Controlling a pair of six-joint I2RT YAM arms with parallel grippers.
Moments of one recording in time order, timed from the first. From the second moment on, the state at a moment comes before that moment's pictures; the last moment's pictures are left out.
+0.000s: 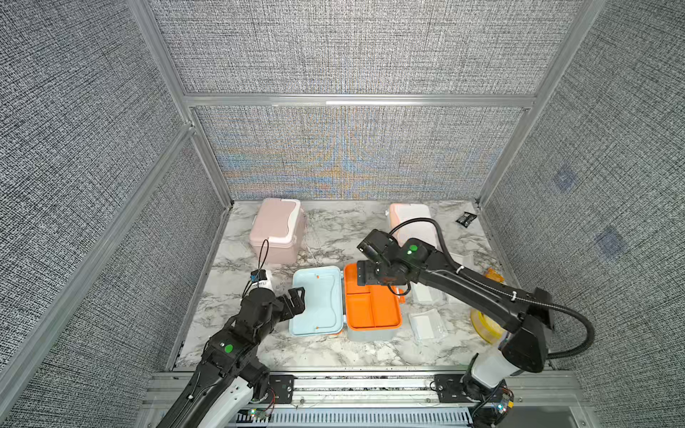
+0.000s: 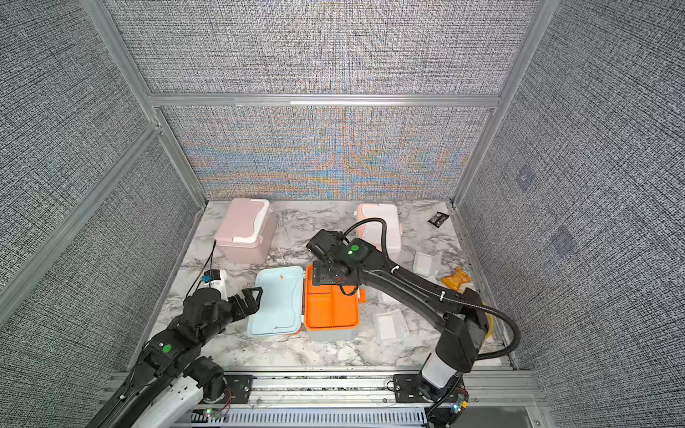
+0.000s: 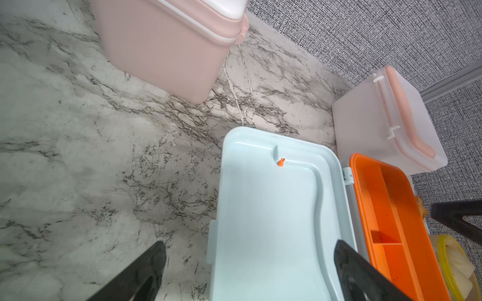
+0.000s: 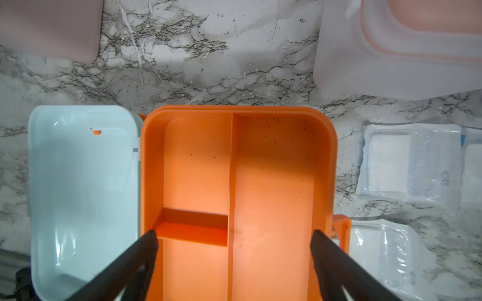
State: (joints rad) left arm -0.49 0.51 0.50 -0.60 -0.08 -0.72; right arm 0.88 1.58 1.49 -1.04 0.20 0.77
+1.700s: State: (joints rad) left arm -0.31 0.74 0.52 -0.01 0.63 -1.12; right arm 0.48 1.21 0.74 -0.37 -0.52 0.69
